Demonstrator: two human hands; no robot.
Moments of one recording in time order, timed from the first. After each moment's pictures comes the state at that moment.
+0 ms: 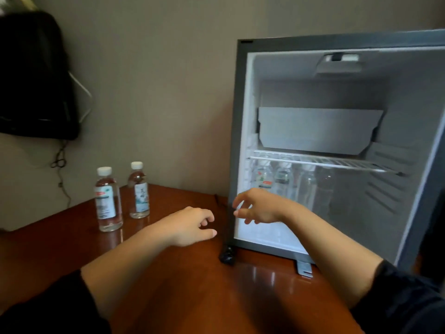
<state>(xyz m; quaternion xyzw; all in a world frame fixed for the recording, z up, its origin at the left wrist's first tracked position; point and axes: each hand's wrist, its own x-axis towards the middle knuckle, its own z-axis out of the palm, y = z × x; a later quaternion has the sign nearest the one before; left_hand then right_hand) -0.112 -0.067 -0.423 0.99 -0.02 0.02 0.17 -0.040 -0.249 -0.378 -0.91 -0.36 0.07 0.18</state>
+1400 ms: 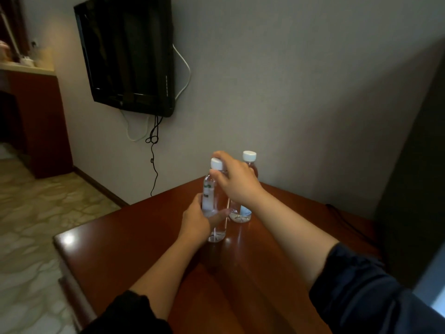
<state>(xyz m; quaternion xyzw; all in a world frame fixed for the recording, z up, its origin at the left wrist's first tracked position) -0.070 0.189 -0.525 0.76 0.23 0.30 0.53 -0.001 0.109 -0.426 -0.79 -0.51 -0.13 0.30</state>
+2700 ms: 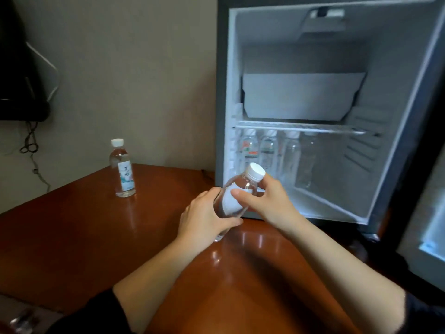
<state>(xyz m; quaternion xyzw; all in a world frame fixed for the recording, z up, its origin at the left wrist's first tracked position) -0.127 -0.137 -0.475 0.91 0.01 0.25 0.34 -0.087 -0.285 -0.442 -0.76 -0.28 -0.08 0.58</state>
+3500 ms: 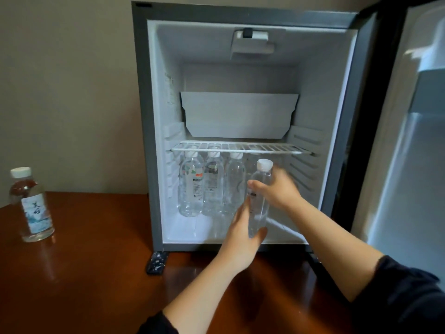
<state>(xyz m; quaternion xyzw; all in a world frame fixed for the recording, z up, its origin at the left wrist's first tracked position) -0.024 -0.295 -0.485 0.82 -0.17 0.11 0.53 0.018 -0.402 -0.399 -0.87 -0.08 -0.20 0.44</state>
